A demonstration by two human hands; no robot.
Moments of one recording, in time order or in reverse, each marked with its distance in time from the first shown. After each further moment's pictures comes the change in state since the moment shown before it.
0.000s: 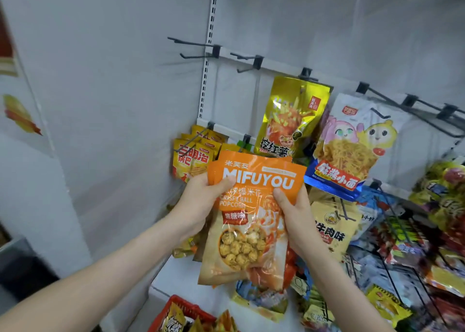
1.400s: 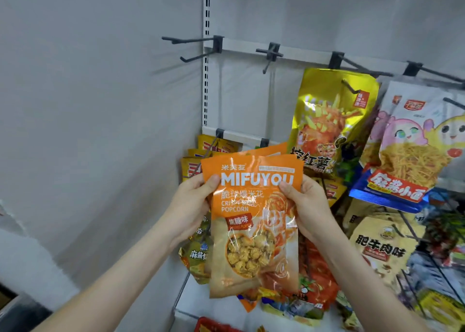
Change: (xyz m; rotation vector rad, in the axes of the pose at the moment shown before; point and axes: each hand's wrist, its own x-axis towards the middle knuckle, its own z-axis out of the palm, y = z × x) left_hand 0.126 0.012 -0.105 -0.102 -0.045 -0.141; right_hand 0.109 0.006 0.084 0.166 0.014 0.044
